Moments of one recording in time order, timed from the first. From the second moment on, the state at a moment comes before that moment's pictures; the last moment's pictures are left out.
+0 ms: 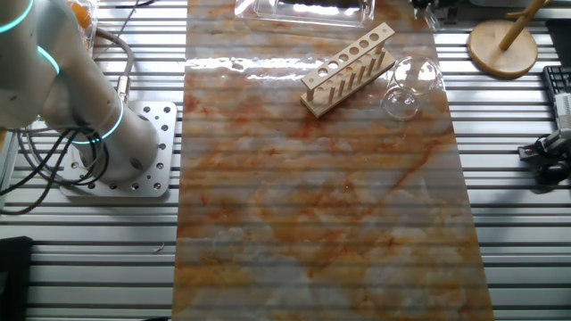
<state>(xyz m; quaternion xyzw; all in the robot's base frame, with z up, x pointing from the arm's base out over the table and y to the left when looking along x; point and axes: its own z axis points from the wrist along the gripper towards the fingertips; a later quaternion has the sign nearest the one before) 0.603 0.168 0.234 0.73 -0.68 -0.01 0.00</state>
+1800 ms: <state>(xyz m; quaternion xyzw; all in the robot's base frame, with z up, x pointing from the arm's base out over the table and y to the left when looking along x) 0.567 0.179 0.240 0.74 -0.64 0.14 0.12</state>
